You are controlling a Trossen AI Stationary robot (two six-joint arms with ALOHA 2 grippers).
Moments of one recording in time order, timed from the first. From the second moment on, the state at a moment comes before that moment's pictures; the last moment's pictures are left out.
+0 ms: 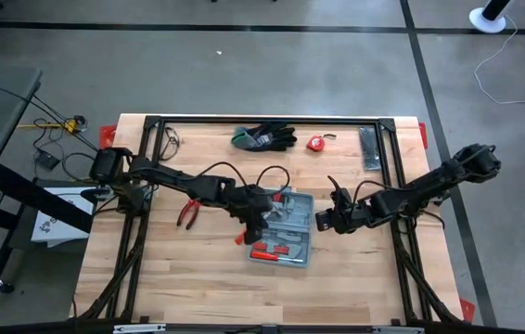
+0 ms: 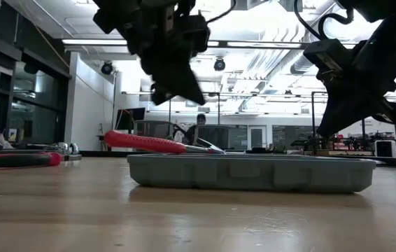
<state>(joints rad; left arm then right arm) -0.10 1.74 1.10 -0.22 0.14 -0.39 0.36 1.28 0.58 -0.34 0.37 1.52</state>
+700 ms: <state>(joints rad) -0.01 1.68 0.91 -0.19 0.32 -0.55 0.39 1.28 0.58 -0.37 0.37 1.52</state>
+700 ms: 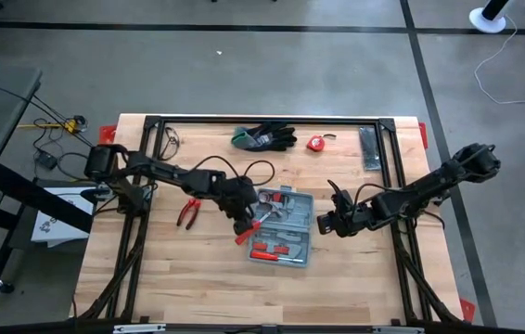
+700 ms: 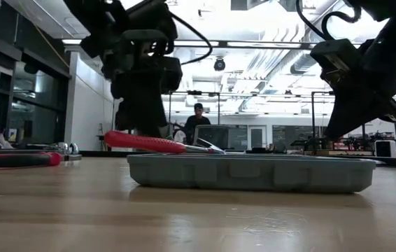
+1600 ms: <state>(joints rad) -0.04 1.77 0.81 0.18 0.41 -0.84 0.39 1.28 0.58 -0.39 0.37 1.52</state>
